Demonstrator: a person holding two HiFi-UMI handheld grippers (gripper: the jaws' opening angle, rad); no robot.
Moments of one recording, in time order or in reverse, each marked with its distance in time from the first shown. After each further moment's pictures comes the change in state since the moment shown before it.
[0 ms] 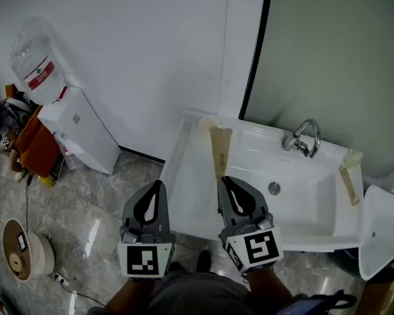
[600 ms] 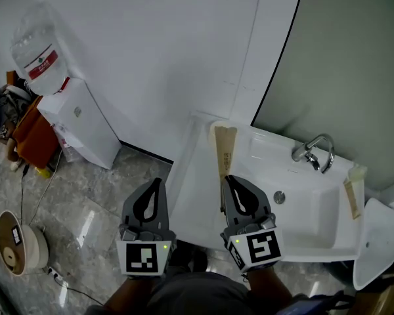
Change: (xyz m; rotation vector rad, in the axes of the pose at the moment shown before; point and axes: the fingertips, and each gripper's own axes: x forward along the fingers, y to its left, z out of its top) left arm 0.028 0.051 -0.022 -0.048 0.021 0.051; right arm 0.059 0.007 -0.003 -0.034 0.020 0.029
